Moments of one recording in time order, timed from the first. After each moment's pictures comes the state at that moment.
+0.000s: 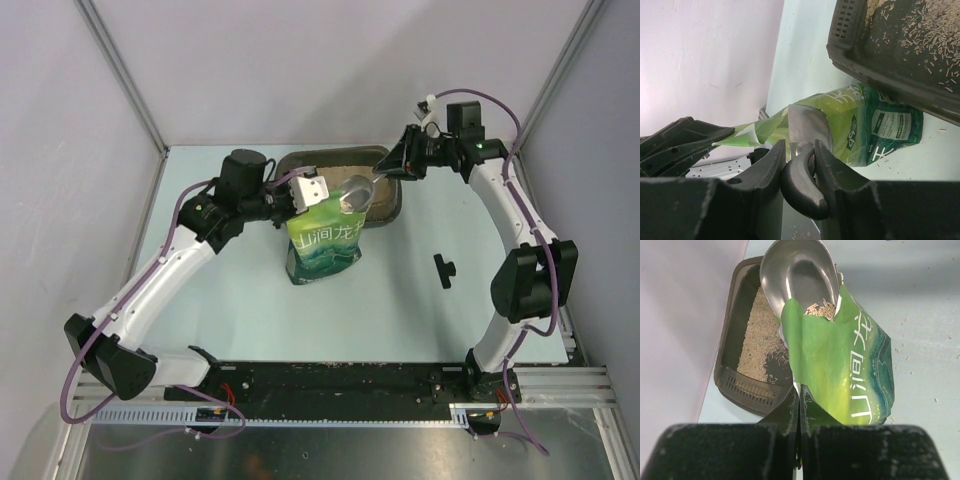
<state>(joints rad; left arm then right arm) -0.57 1.30 1.39 -0.61 0.37 0.75 0.18 1.77 1.74 -0.61 -0.87 0.58</state>
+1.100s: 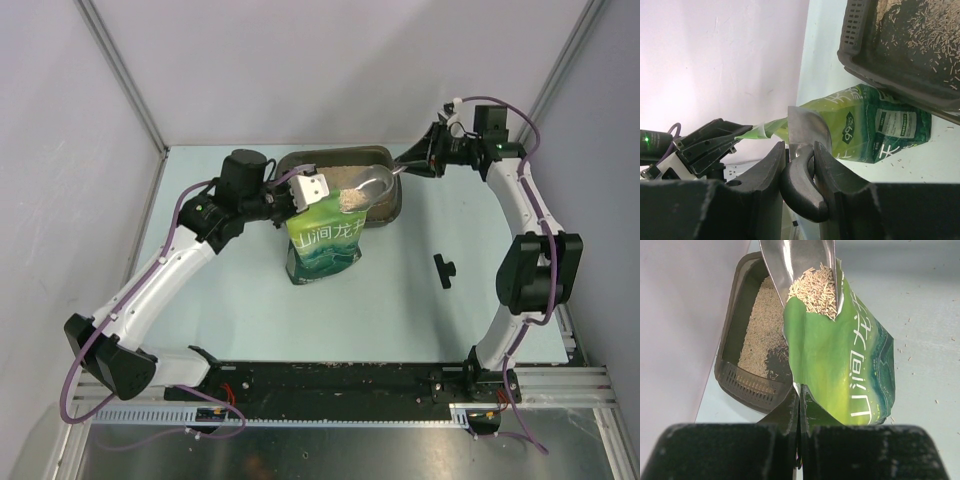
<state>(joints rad) -0.57 1.30 1.40 -0.61 0.34 0.72 0.03 1.81 1.70 -0.52 -1.07 0.68</state>
